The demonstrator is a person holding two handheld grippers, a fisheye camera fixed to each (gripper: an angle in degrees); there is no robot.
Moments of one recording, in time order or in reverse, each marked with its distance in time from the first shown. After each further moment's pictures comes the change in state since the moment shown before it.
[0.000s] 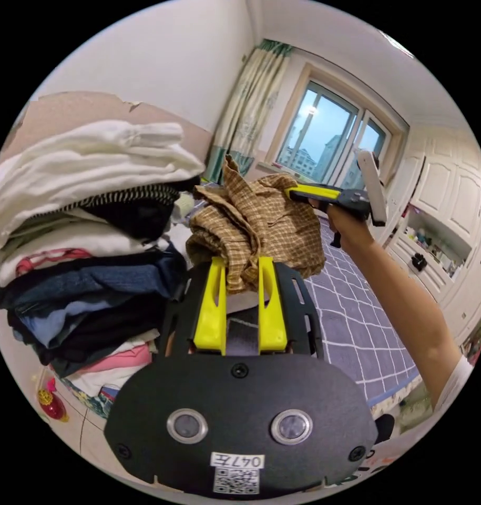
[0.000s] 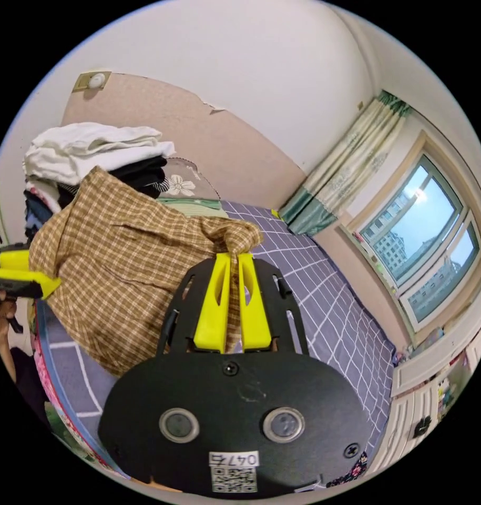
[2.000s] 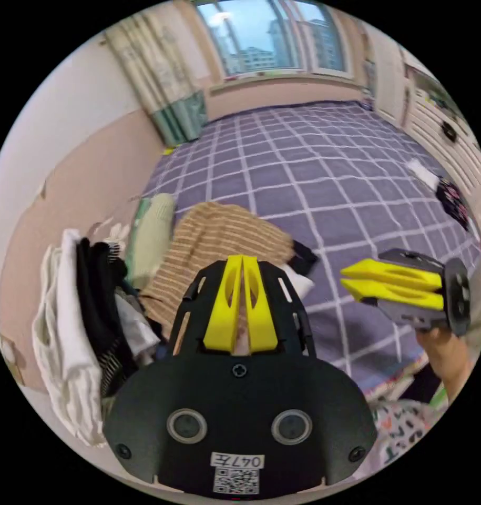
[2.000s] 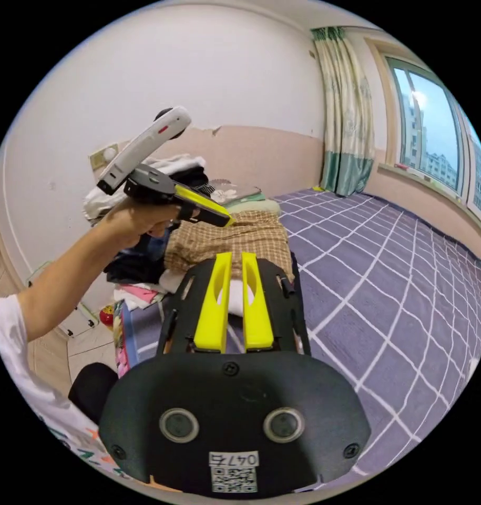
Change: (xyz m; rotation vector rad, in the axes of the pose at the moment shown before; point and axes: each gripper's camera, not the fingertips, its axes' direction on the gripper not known) left arm 0.213 -0.077 0.305 -0.471 -0.311 0.502; right arm 0.015 0.112 -0.051 0.106 -0.445 0.409
